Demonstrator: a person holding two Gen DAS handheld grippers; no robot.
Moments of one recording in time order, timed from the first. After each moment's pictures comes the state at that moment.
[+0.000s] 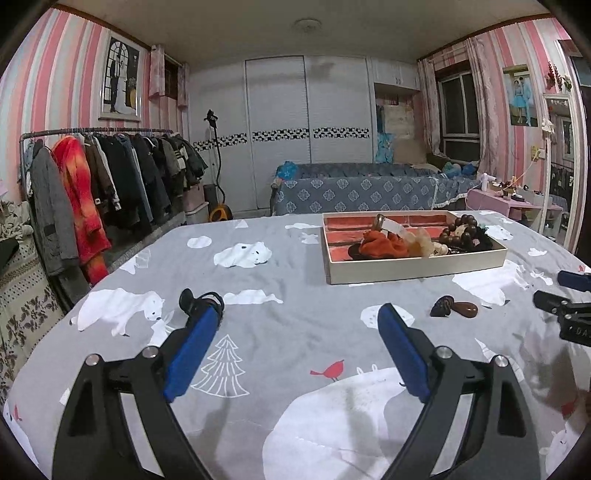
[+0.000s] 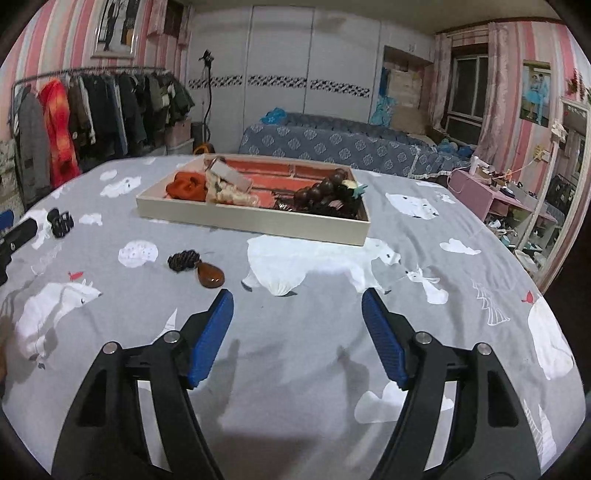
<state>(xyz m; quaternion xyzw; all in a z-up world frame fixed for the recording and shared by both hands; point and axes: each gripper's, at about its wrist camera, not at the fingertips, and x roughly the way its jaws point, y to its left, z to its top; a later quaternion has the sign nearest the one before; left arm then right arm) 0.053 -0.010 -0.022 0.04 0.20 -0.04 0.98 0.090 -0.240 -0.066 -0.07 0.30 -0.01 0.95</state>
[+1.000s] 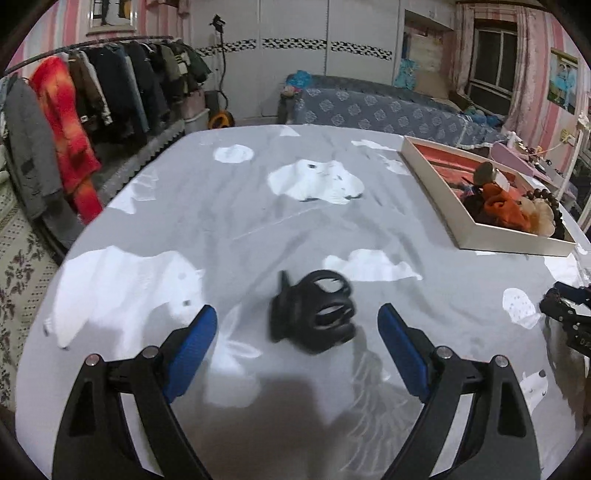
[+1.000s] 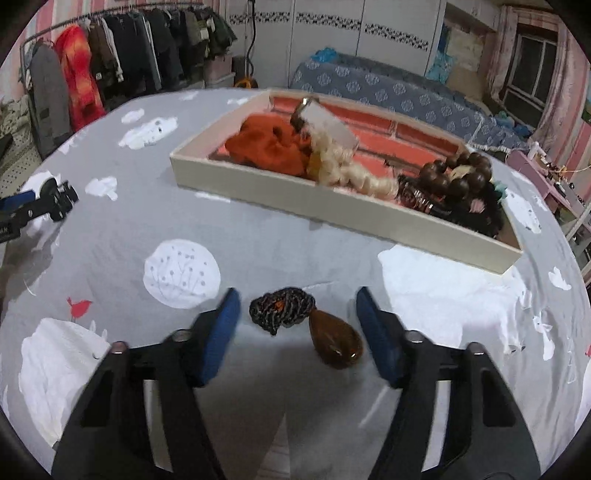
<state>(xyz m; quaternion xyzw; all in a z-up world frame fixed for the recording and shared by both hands) 0.193 0.109 -0.064 0.01 0.39 -0.04 0.92 0.212 -0.146 -0.106 -0.09 0.43 0.06 0.90</state>
